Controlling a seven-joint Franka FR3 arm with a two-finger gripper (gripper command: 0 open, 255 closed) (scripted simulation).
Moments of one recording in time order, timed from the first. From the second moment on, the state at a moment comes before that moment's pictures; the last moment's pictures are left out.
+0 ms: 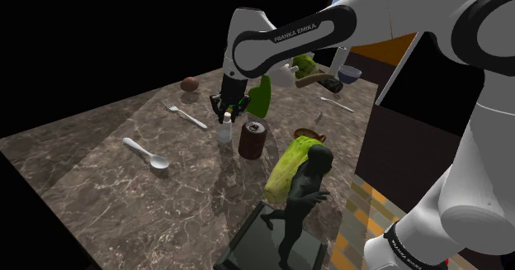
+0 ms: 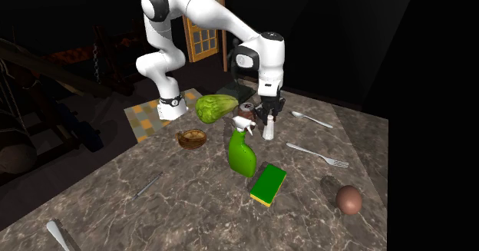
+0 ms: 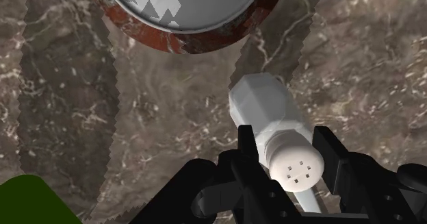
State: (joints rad) arm 0.11 0.30 0.25 -1.87 -0.02 2.21 0.50
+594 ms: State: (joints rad) arm 0.11 0.30 0.26 -1.86 -0.02 2.20 0.50
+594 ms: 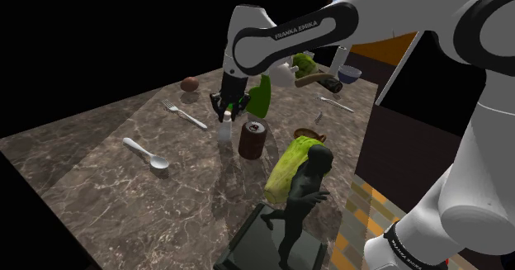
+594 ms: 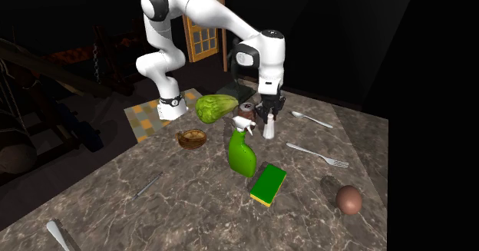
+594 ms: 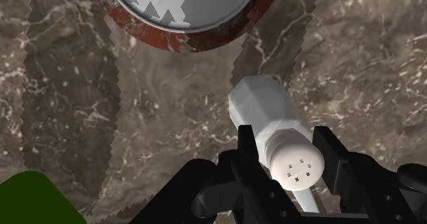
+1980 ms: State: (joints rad) arm 0.10 0.21 0.26 -1.69 0.01 1.94 0.49
